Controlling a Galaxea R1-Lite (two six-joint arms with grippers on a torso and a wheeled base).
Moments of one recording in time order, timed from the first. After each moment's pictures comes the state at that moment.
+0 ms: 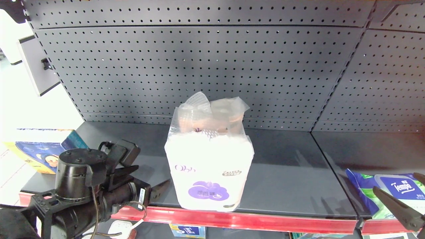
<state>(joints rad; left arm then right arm) -0.50 1.63 -0.32 -0.80 0.10 -0.03 0.02 0.83 -0.08 -0.60 0.14 -0.11</state>
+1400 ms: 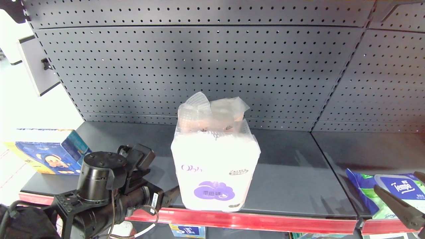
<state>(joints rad) -0.57 1.70 -0.35 -0.82 0.10 -0.03 0.02 0.83 -0.09 -0.60 0.14 -0.11</state>
